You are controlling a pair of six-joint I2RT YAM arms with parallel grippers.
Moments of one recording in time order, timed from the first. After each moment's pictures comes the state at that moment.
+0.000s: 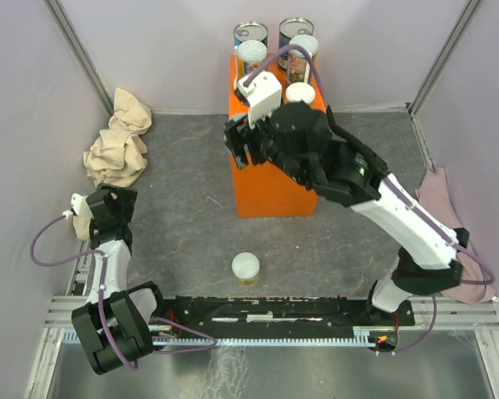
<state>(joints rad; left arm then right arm) 0.40 0.98 0.47 -0.02 -0.10 -0.93 1.15 1.59 2.17 -0.79 0.48 0.04</state>
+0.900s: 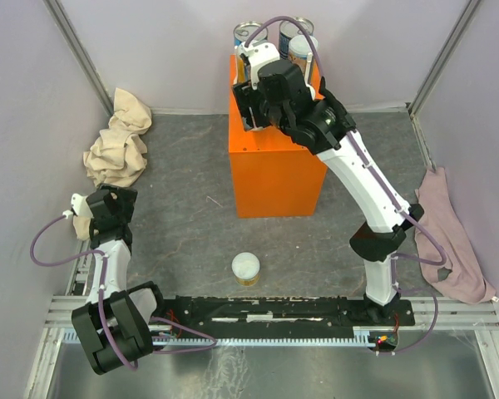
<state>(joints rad) 0.40 0.98 0.47 -0.02 -0.09 -0.93 0.82 1.96 2.57 -1.01 0.39 0.08</state>
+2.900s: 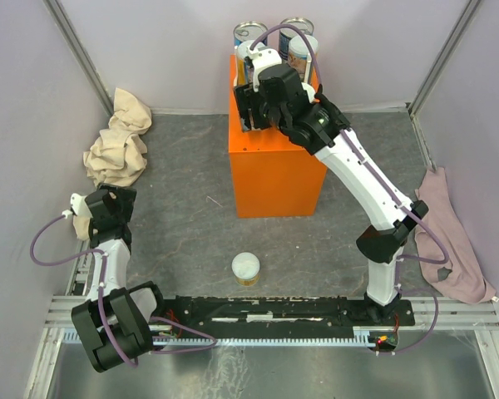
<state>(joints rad) 0.41 0.99 0.47 0.00 -0.08 -0.93 0.78 1.92 2.38 -0.88 0.32 0.17</state>
